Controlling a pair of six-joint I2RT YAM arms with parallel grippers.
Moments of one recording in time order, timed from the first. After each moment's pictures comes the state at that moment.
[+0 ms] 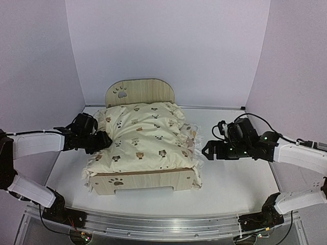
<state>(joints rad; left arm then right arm) -0.48 1.34 0.73 -0.21 0.01 -0.76 0.73 1.16 0.80 -0.45 0.11 0.56</state>
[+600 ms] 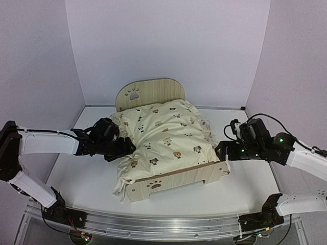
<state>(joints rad) -0.75 1.43 0.82 -0.22 -0.04 -0.90 0.72 1.00 0.80 -0.62 0.24 0.52</state>
